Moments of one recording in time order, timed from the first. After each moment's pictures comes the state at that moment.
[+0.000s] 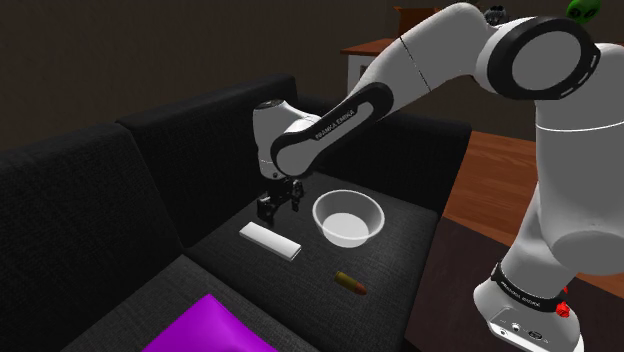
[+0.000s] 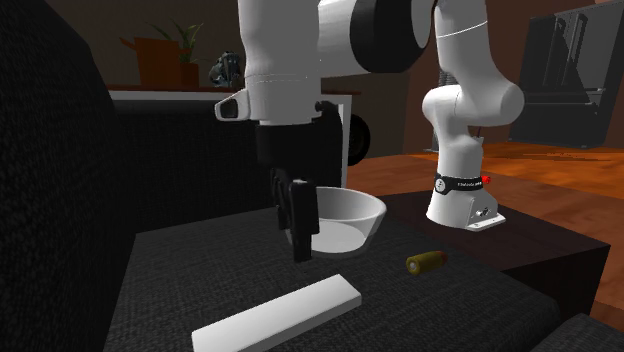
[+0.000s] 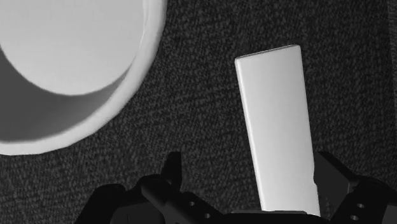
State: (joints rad) arm 0.22 0.39 0.25 -1.87 -0.09 2.21 0.51
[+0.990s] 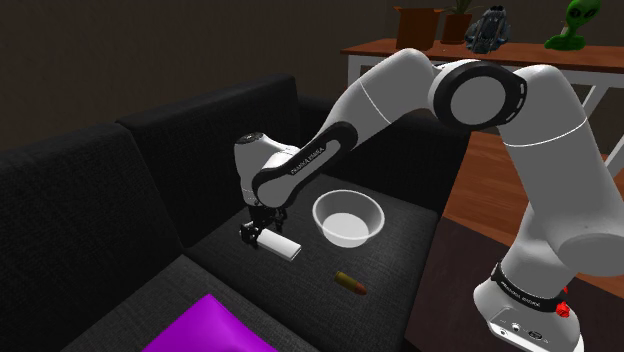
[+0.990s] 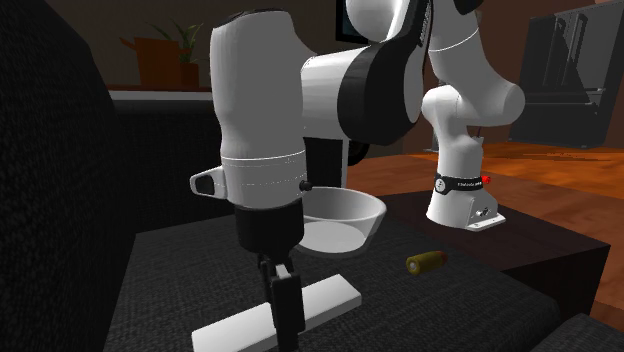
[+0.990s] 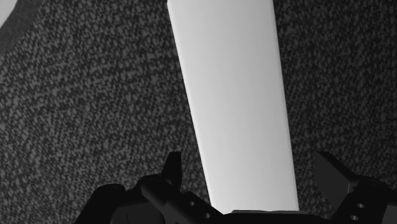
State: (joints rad) arm 0.29 0.65 0.23 -1.67 -0.14 2.27 0.56
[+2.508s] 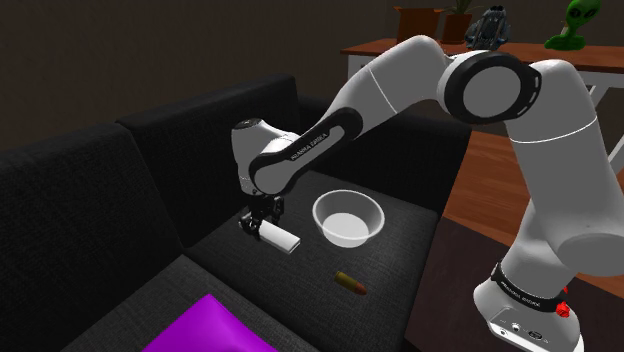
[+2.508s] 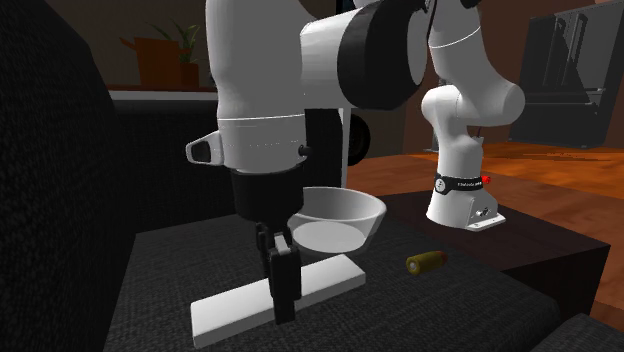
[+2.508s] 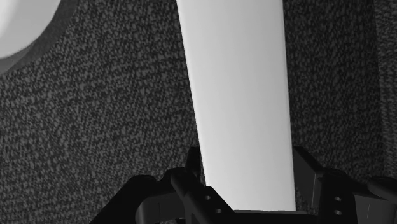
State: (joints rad) arm 0.28 0.59 0.24 -1.66 -0.13 2.20 0.55
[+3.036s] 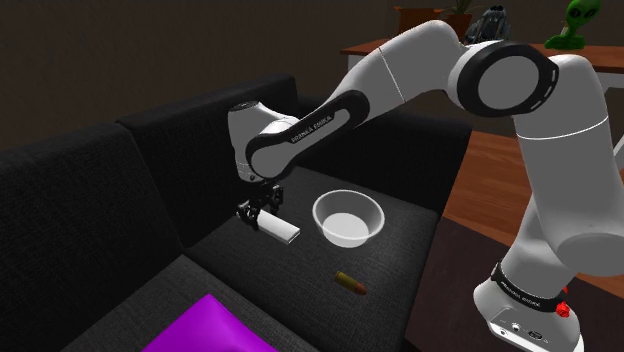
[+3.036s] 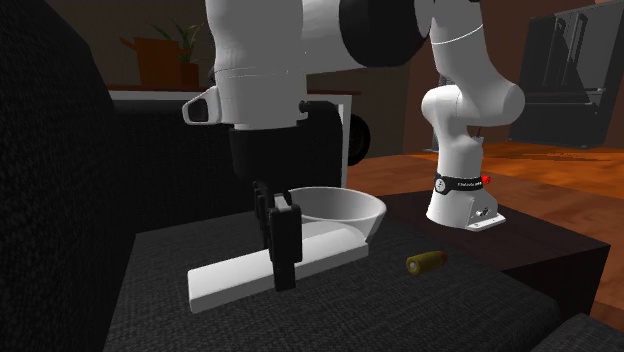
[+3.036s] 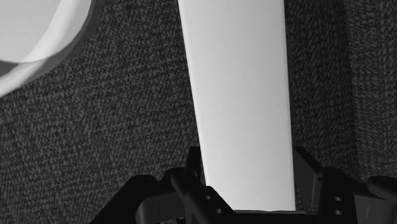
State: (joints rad) arm 0.28 0.53 0.25 -1.65 -0.11 2.13 0.54
